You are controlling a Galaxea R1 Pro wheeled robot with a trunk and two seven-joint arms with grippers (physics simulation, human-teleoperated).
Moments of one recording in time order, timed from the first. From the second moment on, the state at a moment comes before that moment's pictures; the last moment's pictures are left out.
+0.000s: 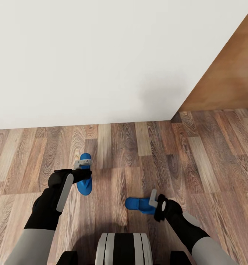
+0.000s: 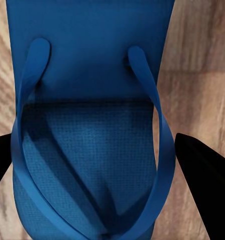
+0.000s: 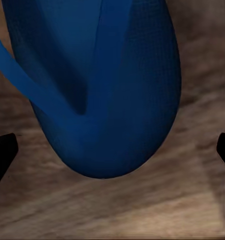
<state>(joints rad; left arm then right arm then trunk) -0.62 -0.03 0.00 -1.38 0.18 1.00 0.09 -0.58 -0.05 0.35 -0.84 0.93 0.44 0.56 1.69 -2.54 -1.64</state>
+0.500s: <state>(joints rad) -0.62 -0.03 0.00 -1.38 0.18 1.00 0.09 -0.58 -0.05 0.36 -0.84 0.92 0.45 0.50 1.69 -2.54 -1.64</state>
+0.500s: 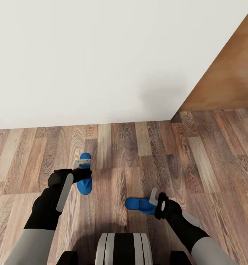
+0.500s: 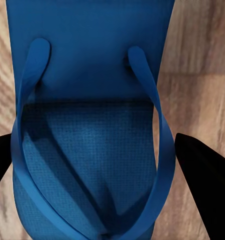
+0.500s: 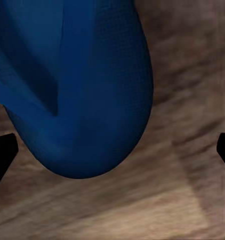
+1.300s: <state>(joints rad) -0.62 -0.03 -0.01 -1.38 0.18 1.00 0.09 -0.57 -0.05 0.45 -0.84 0.93 0.45 0.44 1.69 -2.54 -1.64</state>
